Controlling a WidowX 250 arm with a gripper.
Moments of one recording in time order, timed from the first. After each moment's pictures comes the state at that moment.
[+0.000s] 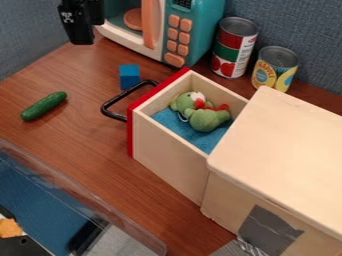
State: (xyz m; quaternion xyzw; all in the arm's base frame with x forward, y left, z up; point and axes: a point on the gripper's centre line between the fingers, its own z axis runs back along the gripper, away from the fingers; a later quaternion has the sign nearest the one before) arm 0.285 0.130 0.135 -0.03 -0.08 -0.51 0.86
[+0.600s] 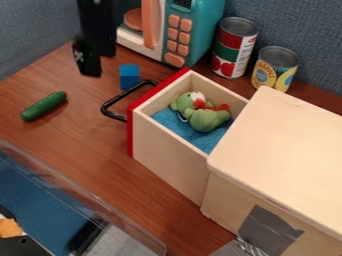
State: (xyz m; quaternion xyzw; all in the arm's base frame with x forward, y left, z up) arm 0.296 0.127 0.075 -0.01 -0.04 -0.58 0.81
